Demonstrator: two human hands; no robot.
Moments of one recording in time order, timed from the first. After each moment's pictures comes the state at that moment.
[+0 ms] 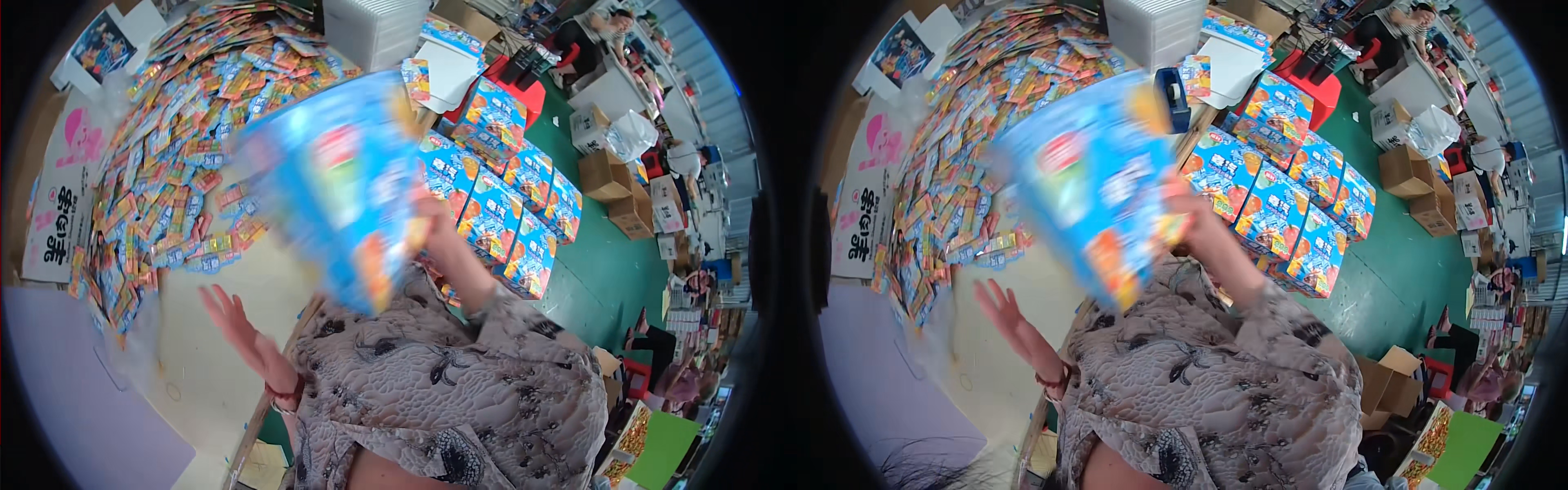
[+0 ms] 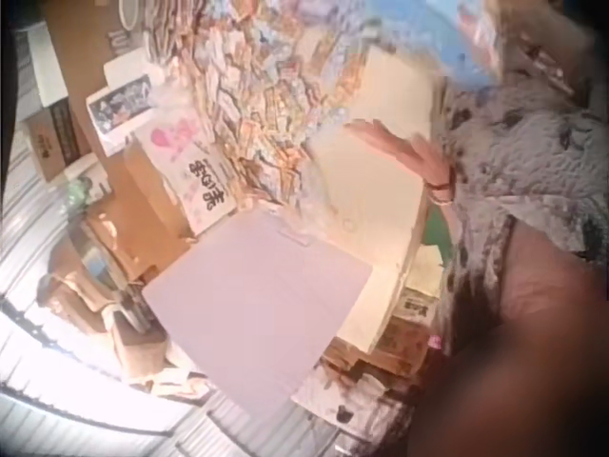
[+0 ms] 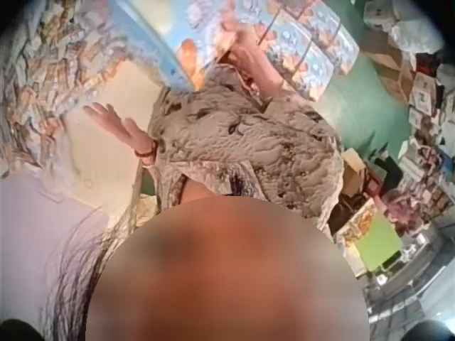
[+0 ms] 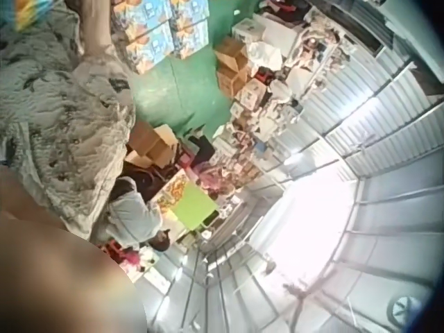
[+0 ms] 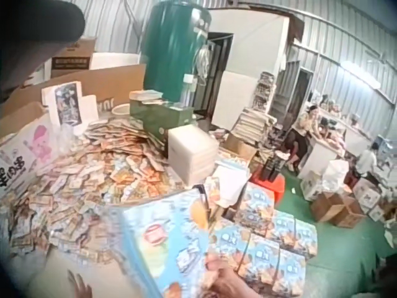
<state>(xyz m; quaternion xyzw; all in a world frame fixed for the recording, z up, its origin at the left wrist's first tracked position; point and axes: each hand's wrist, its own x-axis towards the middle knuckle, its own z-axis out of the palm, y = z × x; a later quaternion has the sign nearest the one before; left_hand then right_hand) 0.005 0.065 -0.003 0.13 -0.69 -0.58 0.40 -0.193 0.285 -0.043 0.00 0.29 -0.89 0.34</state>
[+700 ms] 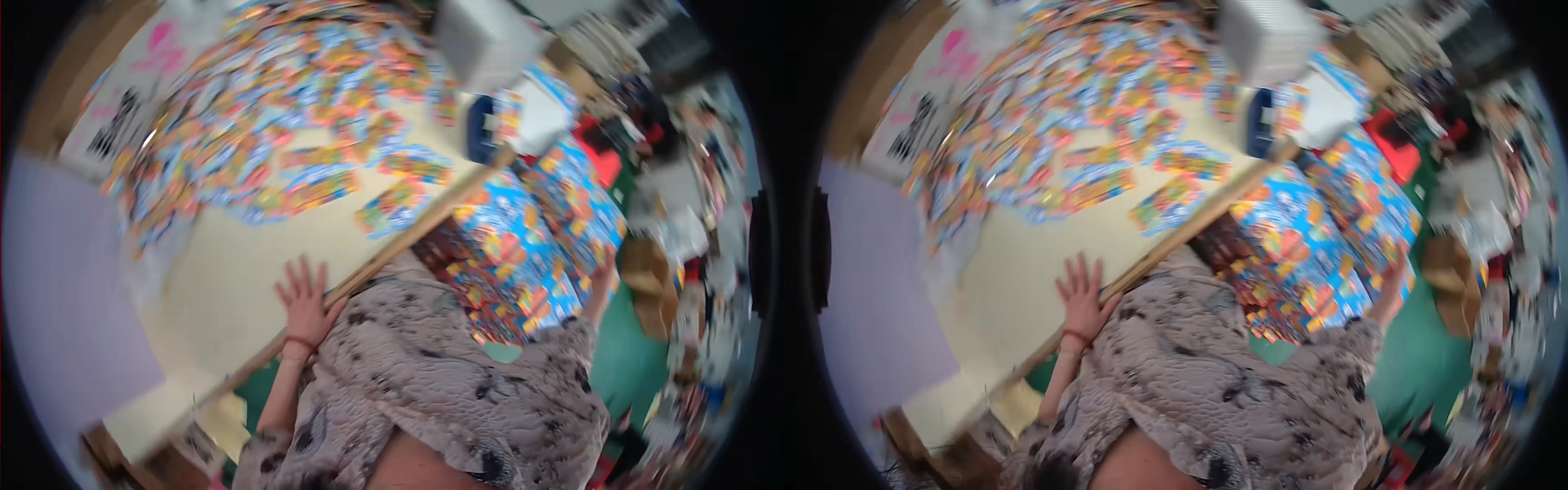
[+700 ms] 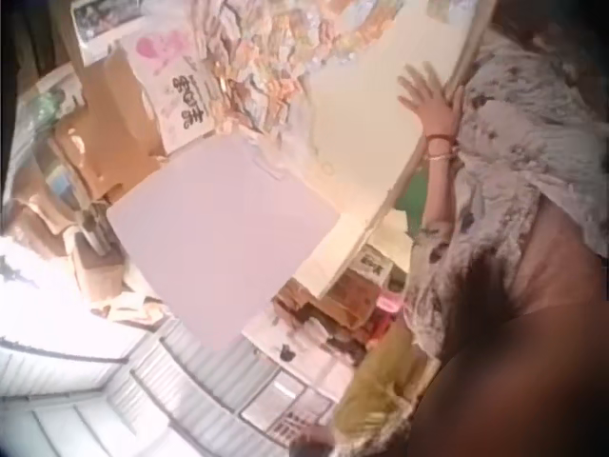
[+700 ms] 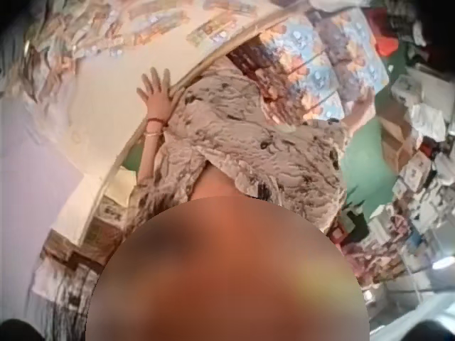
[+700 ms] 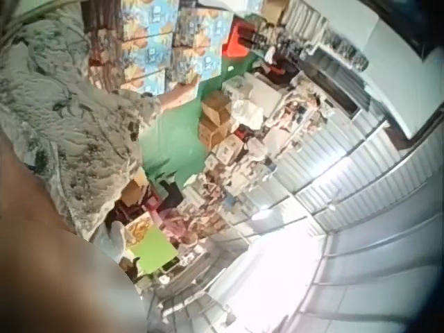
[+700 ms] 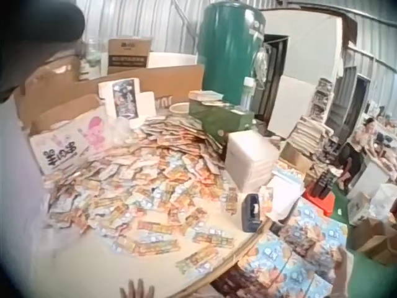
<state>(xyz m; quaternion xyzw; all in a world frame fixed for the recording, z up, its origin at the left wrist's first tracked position) 0.045 0.064 -0.102 0.22 -0.96 -0.16 -0.06 -0.319 0.644 -0.107 0.15 0.71 -0.68 -0.07</state>
